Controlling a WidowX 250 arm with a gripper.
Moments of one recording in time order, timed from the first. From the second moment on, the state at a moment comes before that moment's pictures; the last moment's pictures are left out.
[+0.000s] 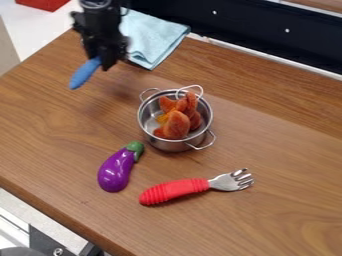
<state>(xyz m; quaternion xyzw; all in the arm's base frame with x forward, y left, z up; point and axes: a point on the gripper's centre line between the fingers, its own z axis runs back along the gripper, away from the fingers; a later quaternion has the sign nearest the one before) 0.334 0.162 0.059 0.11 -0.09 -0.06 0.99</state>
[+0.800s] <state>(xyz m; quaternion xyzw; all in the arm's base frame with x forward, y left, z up) 0.296 0.147 0.030 0.04 -0.07 0.07 0.99</state>
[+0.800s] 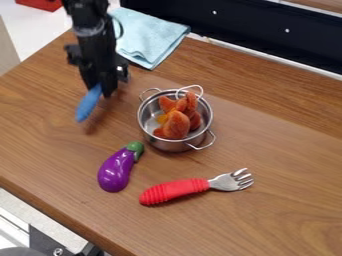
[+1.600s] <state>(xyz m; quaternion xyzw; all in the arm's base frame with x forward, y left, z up) 0.199 0.104 0.017 0.01 -0.05 0.05 1.00</state>
